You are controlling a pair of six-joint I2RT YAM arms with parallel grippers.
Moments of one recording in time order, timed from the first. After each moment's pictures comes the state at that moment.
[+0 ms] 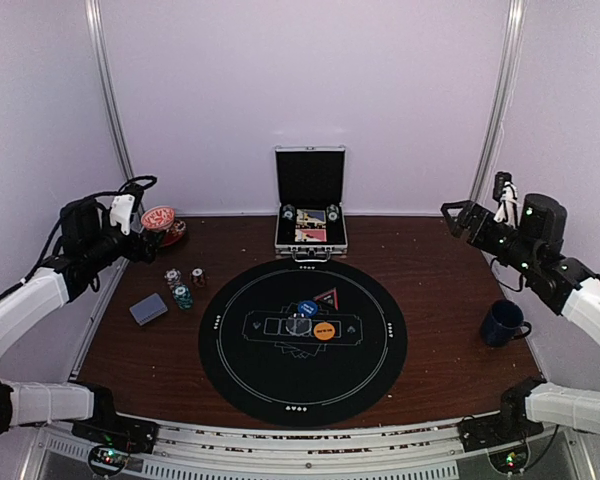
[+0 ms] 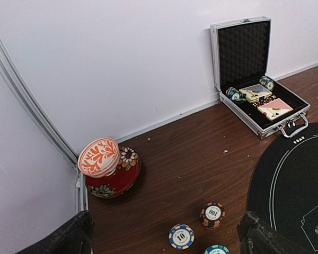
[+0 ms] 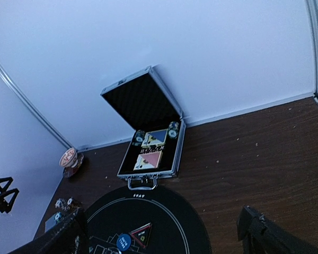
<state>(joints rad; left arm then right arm) -0.09 1.05 0.74 0.02 0.15 0.28 0.26 0.85 0.77 -0.07 -0.07 0.50</state>
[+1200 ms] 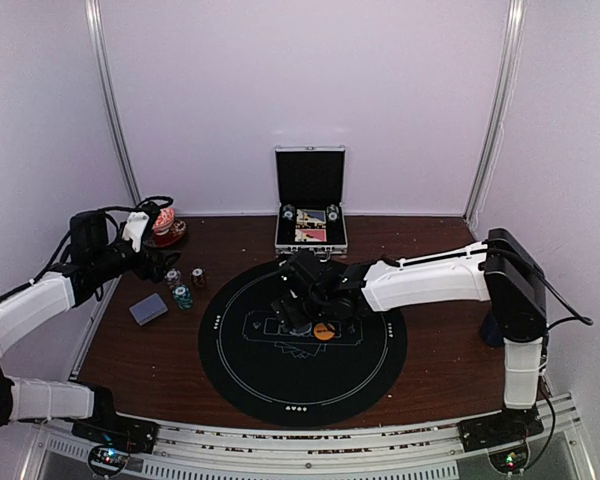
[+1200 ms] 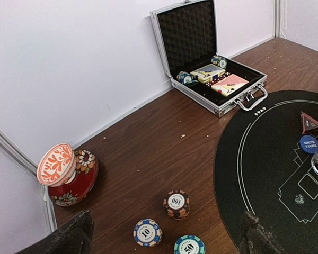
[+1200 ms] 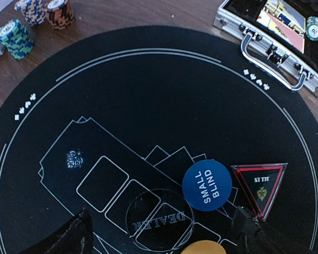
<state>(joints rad) -0.09 1.10 0.68 0.02 0.37 0.39 1.06 2.01 1.44 -0.29 0.38 0.35</state>
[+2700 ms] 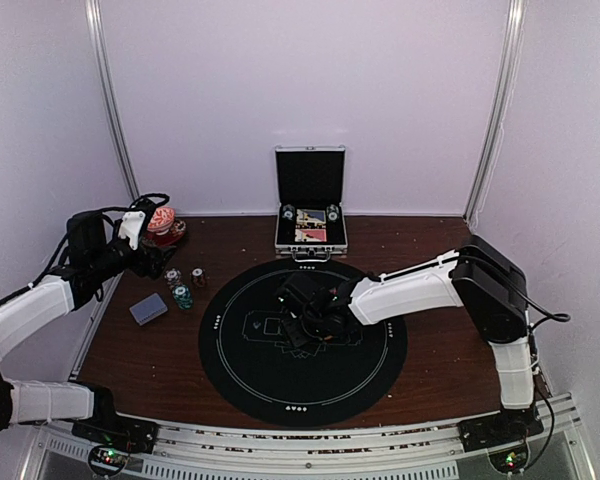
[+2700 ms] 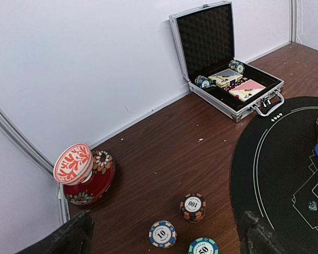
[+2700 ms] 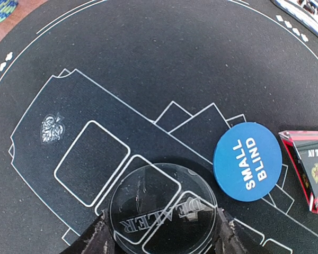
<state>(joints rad) -0.09 1.07 0.66 0.08 0.29 0.38 1.05 2.12 1.41 -0.26 0.28 0.41</state>
